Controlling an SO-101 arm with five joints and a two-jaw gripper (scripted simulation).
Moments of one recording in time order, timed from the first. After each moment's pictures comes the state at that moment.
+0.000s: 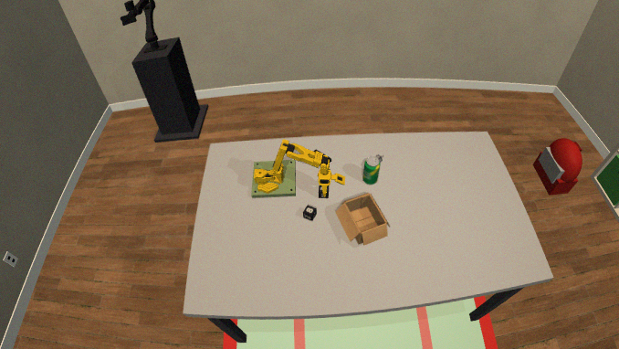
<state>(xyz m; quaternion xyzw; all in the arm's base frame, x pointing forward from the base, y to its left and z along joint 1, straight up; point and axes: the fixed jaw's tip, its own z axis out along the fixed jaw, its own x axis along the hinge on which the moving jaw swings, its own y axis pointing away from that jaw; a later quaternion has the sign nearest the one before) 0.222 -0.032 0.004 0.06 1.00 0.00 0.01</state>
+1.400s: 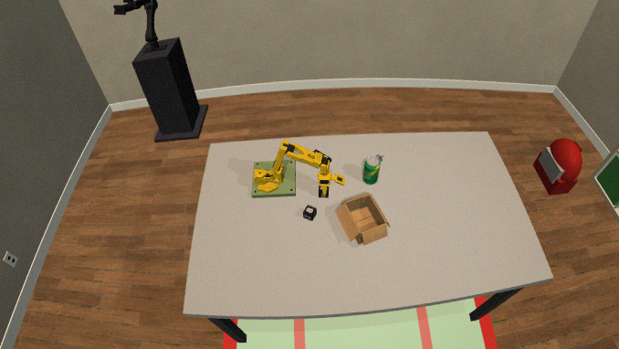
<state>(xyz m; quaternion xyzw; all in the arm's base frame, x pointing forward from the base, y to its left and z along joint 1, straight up) 0.221 -0.034 0.004 0.06 1.00 0.00 0.01</state>
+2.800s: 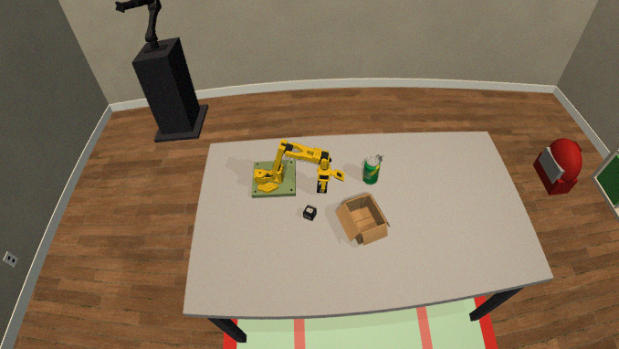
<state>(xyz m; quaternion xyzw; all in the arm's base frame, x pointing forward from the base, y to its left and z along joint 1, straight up) 0.215 -0.033 0.034 0.06 1.00 0.00 -0.01</state>
